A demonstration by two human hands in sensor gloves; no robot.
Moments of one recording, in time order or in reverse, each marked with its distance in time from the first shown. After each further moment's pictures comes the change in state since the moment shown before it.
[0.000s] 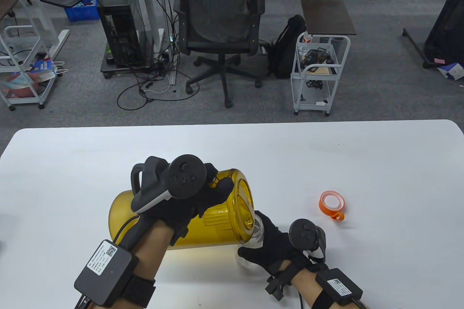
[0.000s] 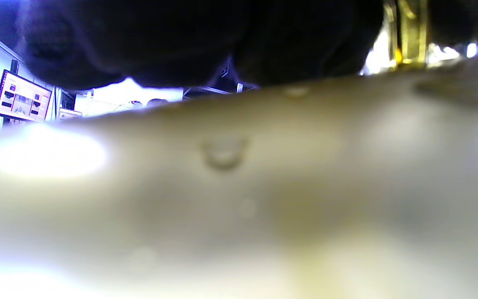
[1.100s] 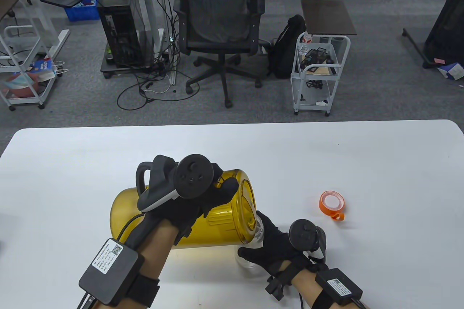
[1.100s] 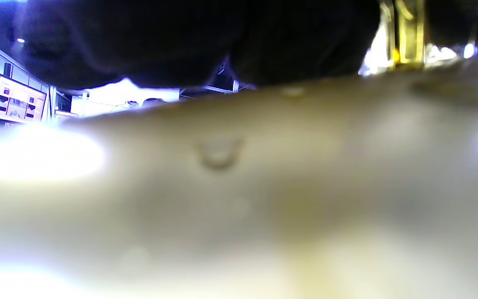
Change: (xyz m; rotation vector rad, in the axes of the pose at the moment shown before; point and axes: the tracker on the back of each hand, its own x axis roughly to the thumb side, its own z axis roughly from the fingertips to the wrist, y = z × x) left_hand 0.011 0.001 -0.004 -0.012 -0.012 -0.028; right_hand 0.000 0.000 0.000 -0.008 -0.003 0.012
